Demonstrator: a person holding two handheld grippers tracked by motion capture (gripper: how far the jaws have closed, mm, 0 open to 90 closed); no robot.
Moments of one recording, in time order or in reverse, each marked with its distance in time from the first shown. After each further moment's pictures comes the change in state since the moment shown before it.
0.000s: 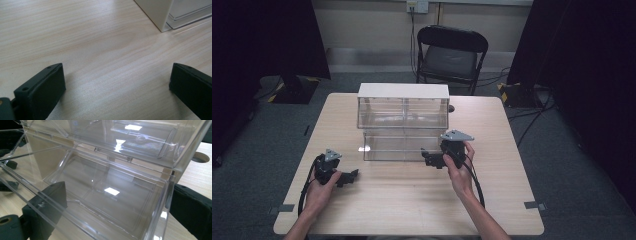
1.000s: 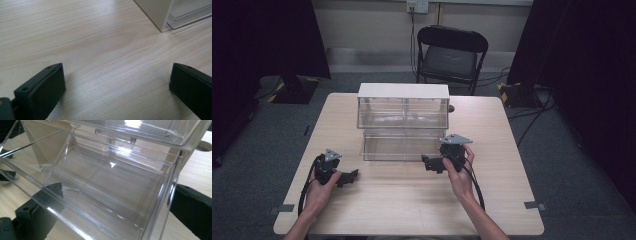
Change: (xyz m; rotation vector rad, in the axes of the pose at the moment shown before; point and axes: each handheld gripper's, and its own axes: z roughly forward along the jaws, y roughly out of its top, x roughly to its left) left arm 0.000 0.000 0.000 0.000 0.000 0.000; right arm 0.002 -0.010 0.001 0.064 -0.004 -0.005
